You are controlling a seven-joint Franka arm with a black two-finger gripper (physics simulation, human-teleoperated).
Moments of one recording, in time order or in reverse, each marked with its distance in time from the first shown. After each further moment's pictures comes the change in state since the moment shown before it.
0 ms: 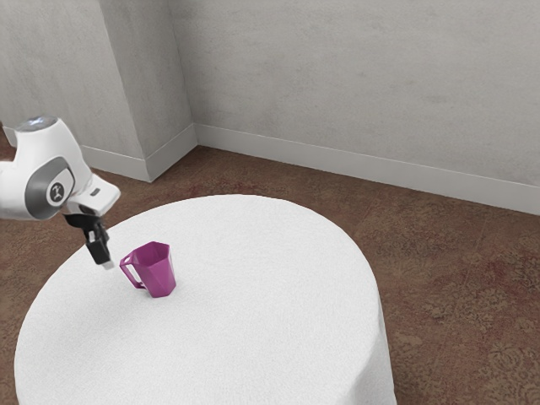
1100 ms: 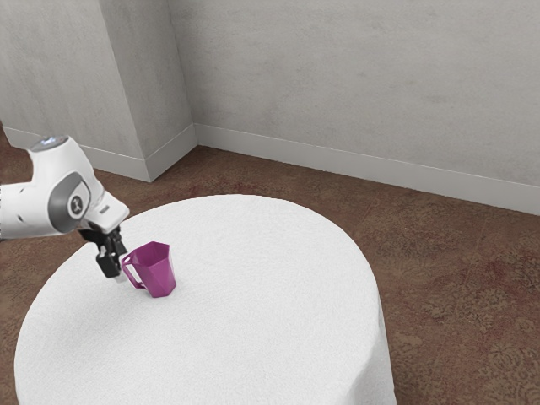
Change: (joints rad) arm 0.026 0.125 -0.042 0.009 -0.167 0.093 0.262
